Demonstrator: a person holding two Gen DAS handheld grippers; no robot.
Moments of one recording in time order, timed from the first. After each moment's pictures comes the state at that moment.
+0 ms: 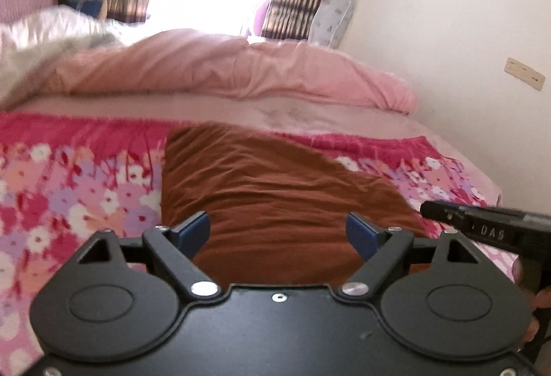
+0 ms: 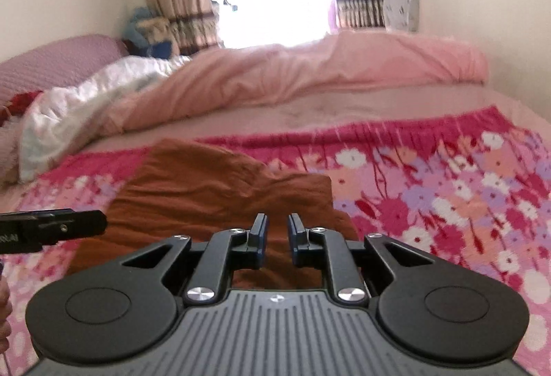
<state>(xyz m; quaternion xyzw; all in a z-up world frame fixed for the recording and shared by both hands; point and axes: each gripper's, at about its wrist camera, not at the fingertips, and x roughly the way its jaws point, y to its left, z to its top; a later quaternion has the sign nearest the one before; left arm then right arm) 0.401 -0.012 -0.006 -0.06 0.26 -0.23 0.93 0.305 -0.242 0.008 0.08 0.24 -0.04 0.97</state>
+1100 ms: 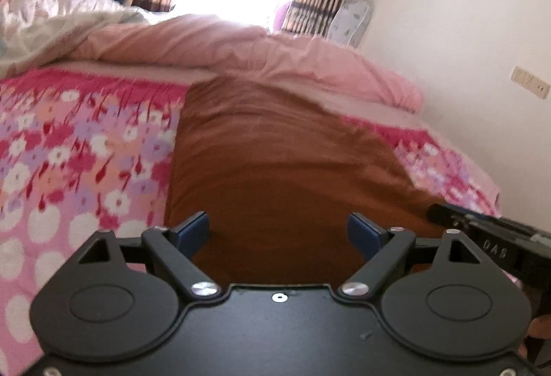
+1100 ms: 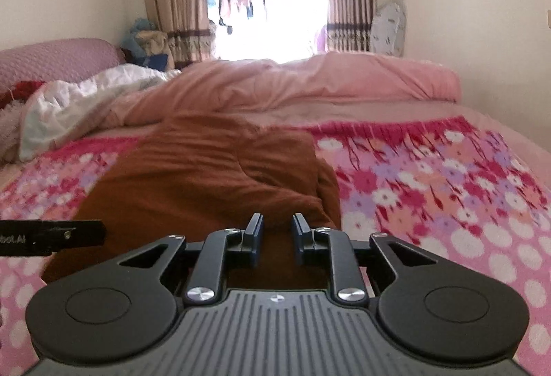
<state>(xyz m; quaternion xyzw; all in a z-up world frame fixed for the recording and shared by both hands) 0.330 -0.004 -0.050 -0.10 0.27 -0.20 0.94 0.216 -0.211 -0.027 0.05 0.20 -0.07 0.98</state>
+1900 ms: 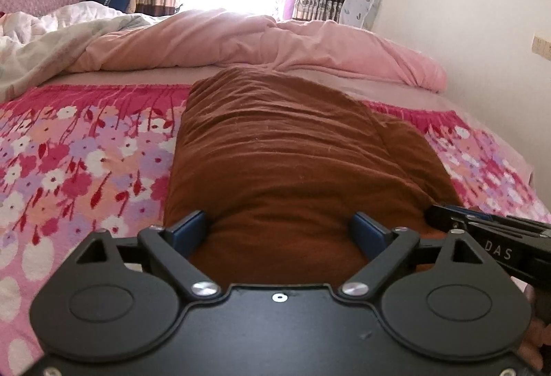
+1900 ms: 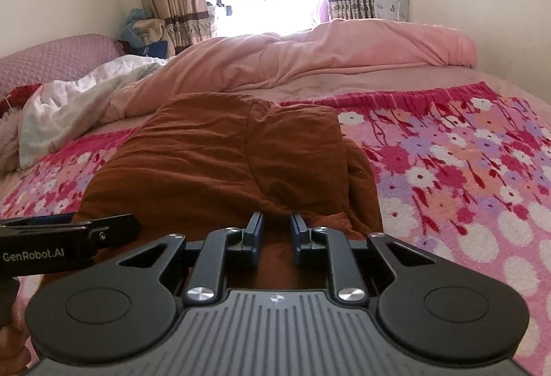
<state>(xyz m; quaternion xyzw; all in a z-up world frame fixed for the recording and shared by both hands) 0.371 -0.028 -0.063 -0.05 0.29 -0.17 0.94 0.268 -0.216 -0.047 0.09 0.24 -0.06 0.97</state>
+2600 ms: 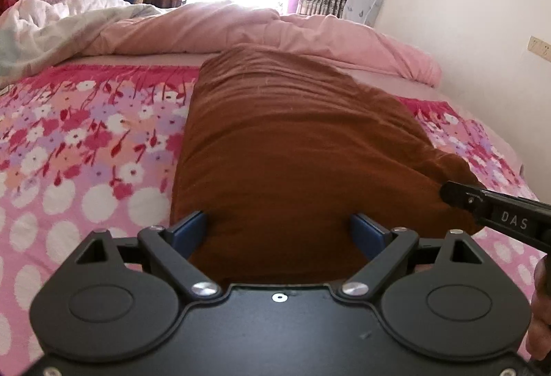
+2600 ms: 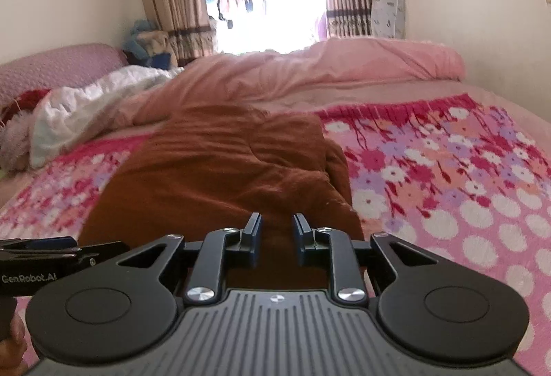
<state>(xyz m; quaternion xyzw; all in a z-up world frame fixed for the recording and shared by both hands) 0.304 -0.021 -0.080 -0.06 0.30 -0.16 0.94 0.211 -0.212 -0.041 0.08 0.22 -0.06 0.97</state>
